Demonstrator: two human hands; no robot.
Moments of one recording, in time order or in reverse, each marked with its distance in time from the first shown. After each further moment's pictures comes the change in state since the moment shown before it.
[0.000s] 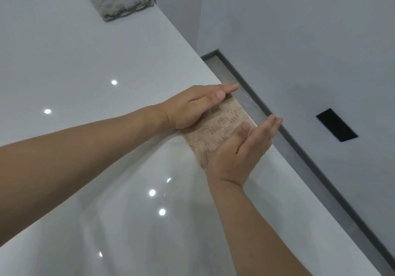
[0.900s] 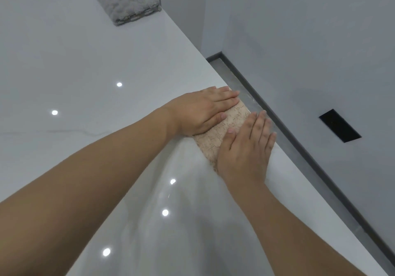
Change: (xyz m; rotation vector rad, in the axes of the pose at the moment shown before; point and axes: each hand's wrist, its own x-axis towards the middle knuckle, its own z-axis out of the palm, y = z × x) left_hand 0.001 -0.014 0.004 0.757 -0.132 0.218; right_hand 0.012 0.020 -0.023 -0.787 -0.348 -0.314
